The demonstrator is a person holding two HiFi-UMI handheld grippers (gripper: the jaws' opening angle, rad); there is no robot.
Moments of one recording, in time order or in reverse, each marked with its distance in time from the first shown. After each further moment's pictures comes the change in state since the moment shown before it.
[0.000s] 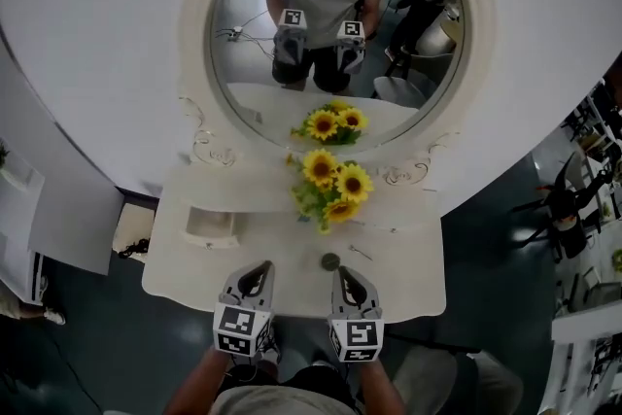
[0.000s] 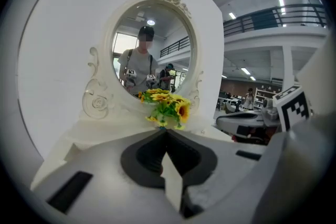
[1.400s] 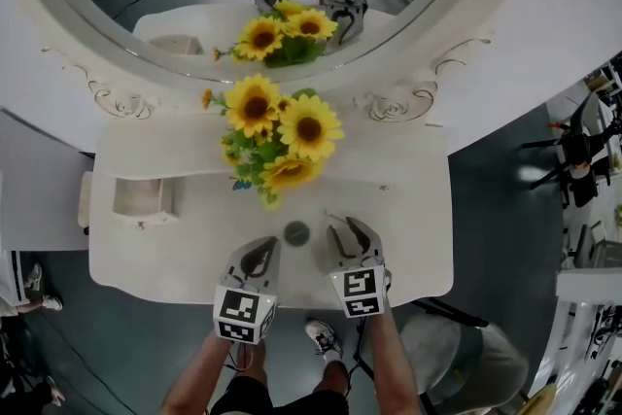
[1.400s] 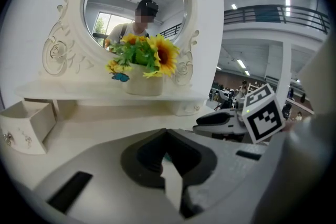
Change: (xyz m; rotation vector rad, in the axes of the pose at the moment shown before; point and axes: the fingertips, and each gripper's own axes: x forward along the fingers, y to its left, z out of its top) left arm 0.151 -0.078 -0.113 -0.021 0.141 -0.100; right arm 0.090 -0.117 -0.182 -0.119 0.306 0.078
